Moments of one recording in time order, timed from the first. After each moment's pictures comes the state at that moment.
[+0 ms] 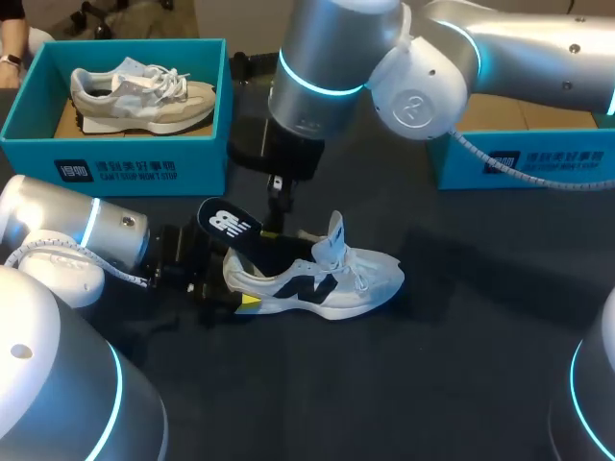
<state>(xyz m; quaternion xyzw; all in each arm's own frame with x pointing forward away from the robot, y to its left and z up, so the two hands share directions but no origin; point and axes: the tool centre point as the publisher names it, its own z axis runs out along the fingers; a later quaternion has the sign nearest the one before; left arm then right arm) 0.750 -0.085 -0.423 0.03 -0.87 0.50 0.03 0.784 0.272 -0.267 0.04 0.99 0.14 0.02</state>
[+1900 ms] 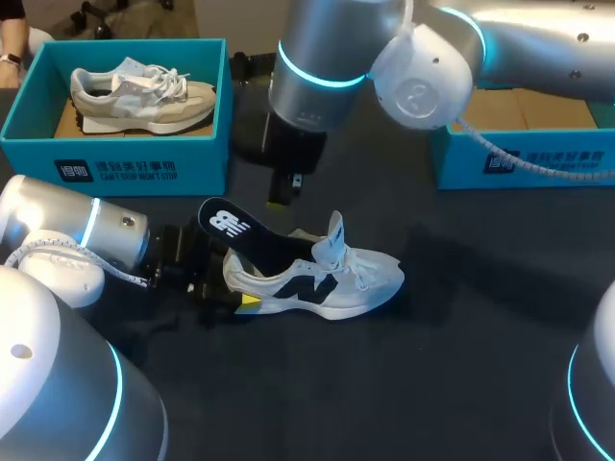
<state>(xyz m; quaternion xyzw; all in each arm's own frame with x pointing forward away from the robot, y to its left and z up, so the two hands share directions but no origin) 0.750 -0.085 -0.423 0.03 -0.87 0.50 0.03 0.781 0.263 -0.245 0.05 0.99 0.13 0.03</state>
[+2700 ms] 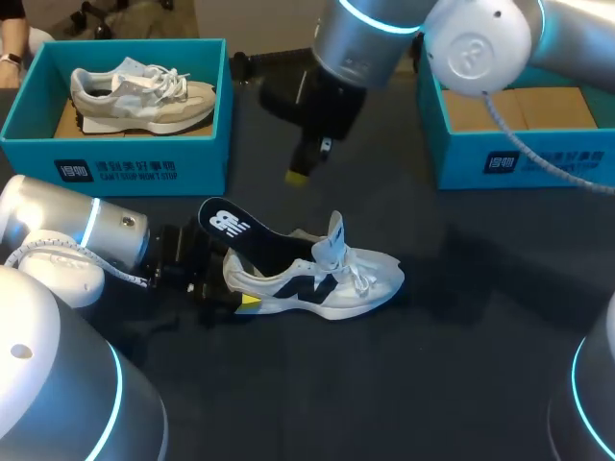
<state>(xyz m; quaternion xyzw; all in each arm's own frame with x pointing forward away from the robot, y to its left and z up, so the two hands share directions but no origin) 0.750 -0.085 -0.423 0.03 -0.87 0.50 0.03 0.778 0.237 -0.199 0.09 0.98 0.19 -0.02</state>
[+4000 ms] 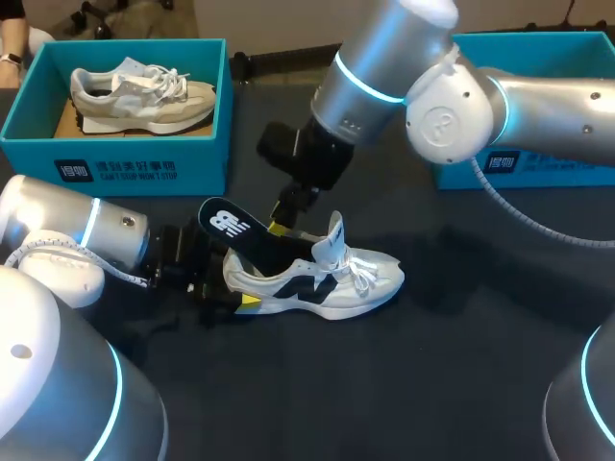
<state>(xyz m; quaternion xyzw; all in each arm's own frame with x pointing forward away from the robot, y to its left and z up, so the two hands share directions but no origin) 0.750 -0.085 -0.423 0.03 -0.87 0.50 0.03 0.779 0.270 -0.298 0.07 0.96 0.25 -0.09</state>
